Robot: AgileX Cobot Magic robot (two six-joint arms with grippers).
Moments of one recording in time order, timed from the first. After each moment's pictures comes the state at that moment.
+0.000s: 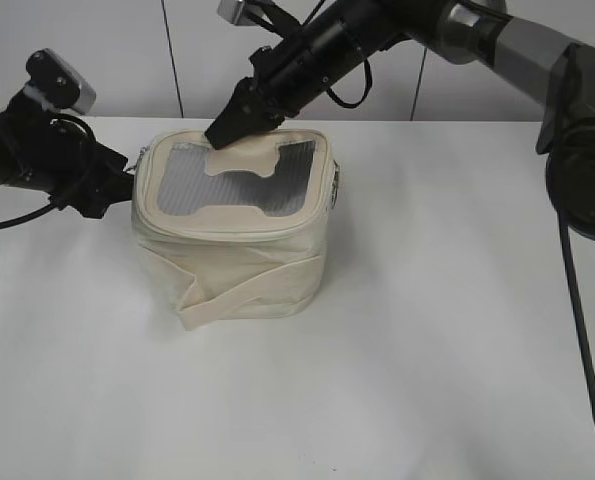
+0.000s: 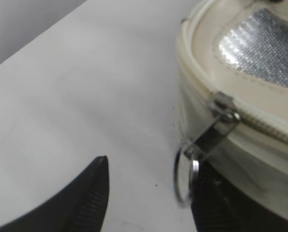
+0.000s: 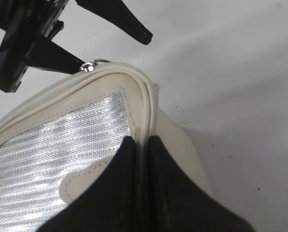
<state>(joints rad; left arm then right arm) -0.09 1.87 -0.99 -1.56 0.53 2.18 0.43 2.59 -2.45 0.88 1.20 -0.91</state>
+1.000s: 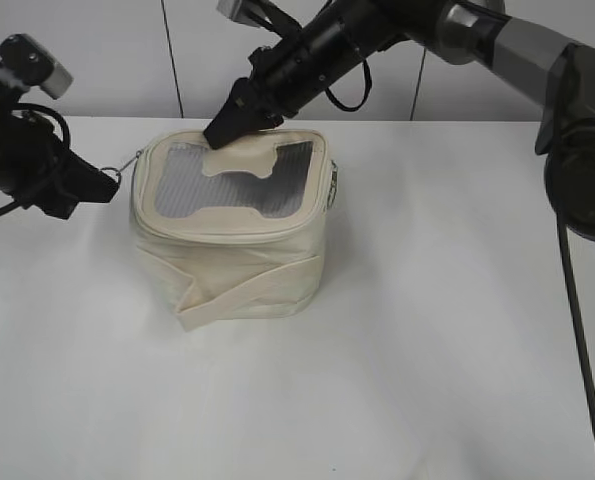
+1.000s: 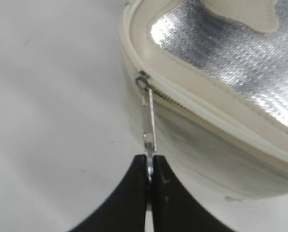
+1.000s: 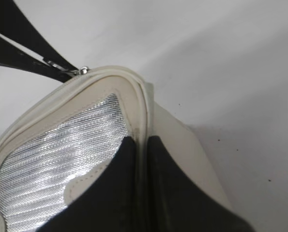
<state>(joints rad) -0.09 1.71 -0.97 -1.04 0.59 1.60 0.43 2.59 -2.45 0.88 1.20 -0.80</state>
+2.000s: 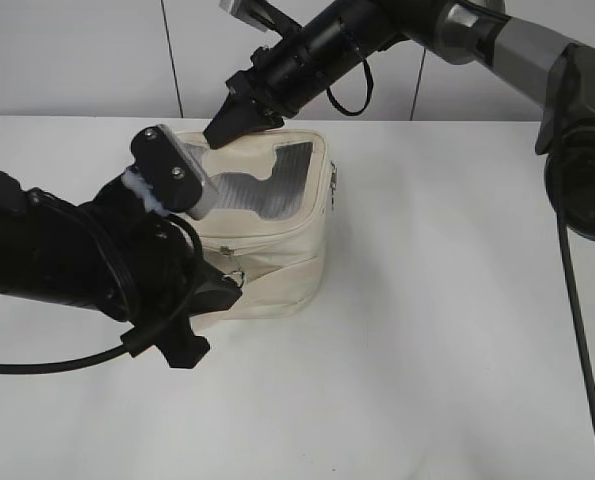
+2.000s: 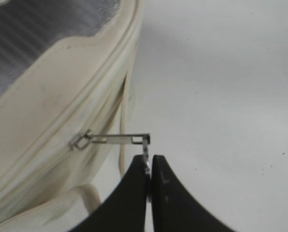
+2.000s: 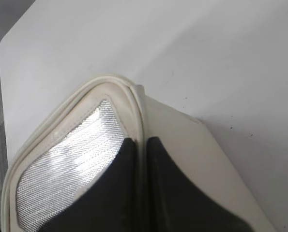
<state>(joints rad) -0.63 1.51 -0.67 -1.21 0.31 1.52 0.43 2.59 -2.45 0.88 1.20 -0.63</state>
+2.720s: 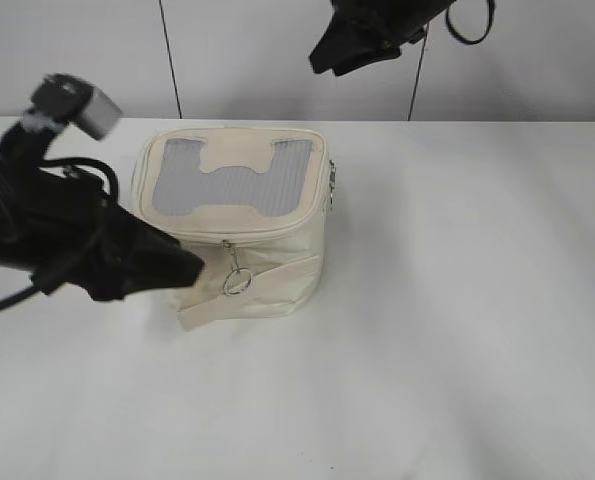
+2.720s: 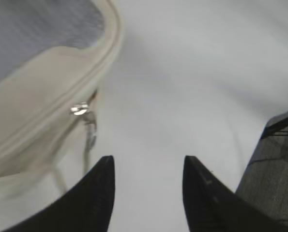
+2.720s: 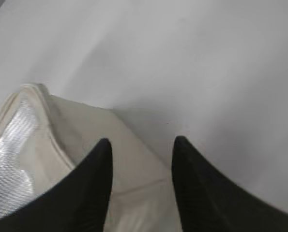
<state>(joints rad) -0.51 1.41 -0.68 -1.16 0.54 1.26 0.26 2.48 -2.45 0.76 1.21 -0.48</state>
